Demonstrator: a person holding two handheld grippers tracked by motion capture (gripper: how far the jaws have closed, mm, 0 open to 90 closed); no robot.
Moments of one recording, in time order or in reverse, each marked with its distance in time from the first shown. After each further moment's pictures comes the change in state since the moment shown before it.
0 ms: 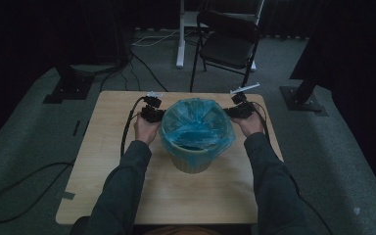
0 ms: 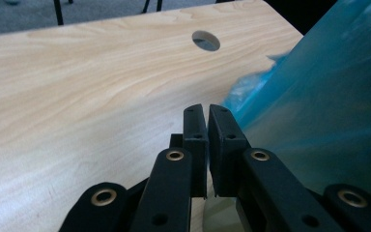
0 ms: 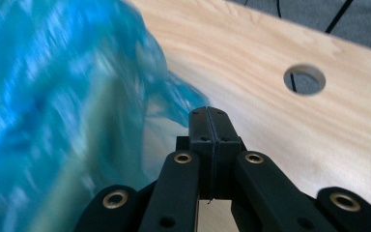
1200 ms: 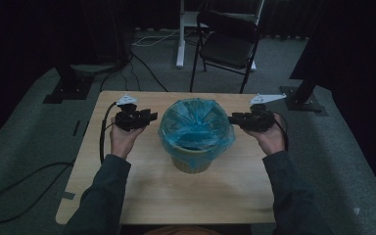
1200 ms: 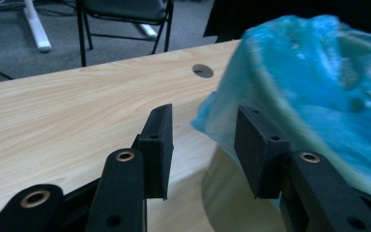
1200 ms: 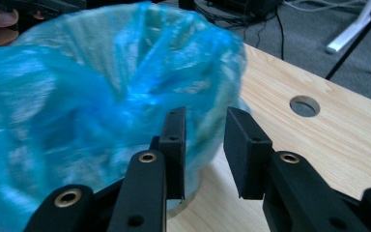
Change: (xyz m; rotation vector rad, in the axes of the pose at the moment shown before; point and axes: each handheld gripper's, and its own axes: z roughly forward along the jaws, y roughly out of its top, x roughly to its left) left arm -0.014 -0.025 -0.105 -0.174 0.027 0.062; right arm 0.049 -0.031 -0.094 -0.171 0.030 -0.139
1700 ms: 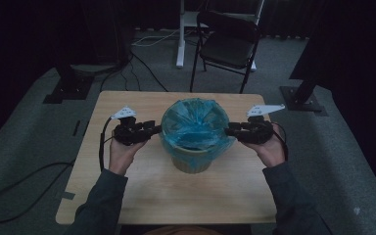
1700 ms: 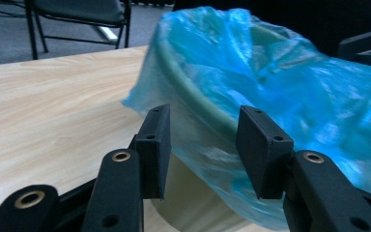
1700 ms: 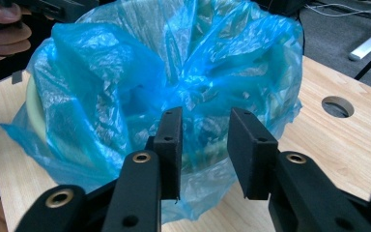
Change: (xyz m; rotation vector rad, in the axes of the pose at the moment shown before) left arm -0.034 -0.023 -0.027 -0.026 -0.148 0.003; right arm 0.032 -0.016 -0.009 -0.001 0.059 -0.041
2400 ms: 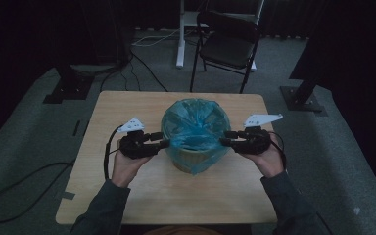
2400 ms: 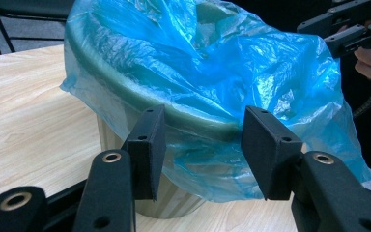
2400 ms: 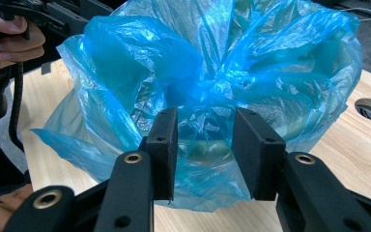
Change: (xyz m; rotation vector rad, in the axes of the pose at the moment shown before) left arm -0.037 -0.014 -0.003 0.030 -0.069 0.076; right arm 0.025 -0.011 -0.002 -0.008 0.058 -0.034
